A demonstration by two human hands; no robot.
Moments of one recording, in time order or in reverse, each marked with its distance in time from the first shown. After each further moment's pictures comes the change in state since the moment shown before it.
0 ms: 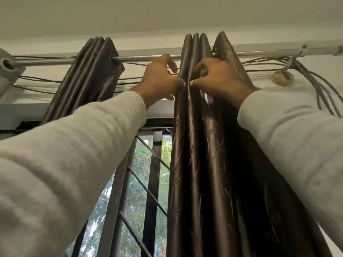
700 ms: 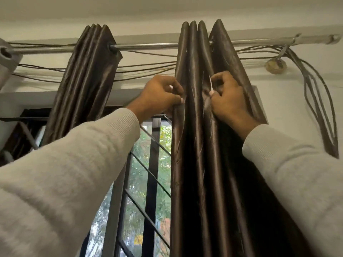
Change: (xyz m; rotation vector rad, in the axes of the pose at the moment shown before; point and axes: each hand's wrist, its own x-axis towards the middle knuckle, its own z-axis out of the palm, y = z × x) left_hand -0.061 -0.011 0.001 -0.115 -0.216 -0.078; right_hand -0.081 0.036 0.017 0.358 0.212 0.129
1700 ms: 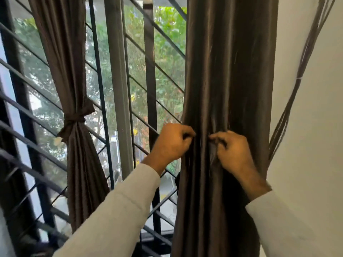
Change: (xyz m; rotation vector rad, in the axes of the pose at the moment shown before) left_hand -0.384 -0.050 0.104 0.067 -0.364 -0.185; right_hand -0.416 -0.012 -0.076 -0.322 -0.502 0.457
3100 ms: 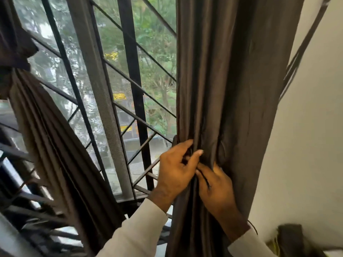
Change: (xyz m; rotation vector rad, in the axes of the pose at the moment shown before) left_hand -0.153 -0.010 0.136 -0.385 0.306 -0.210; right_hand -0.194 0.053 0.101 0.057 0.025 0.006
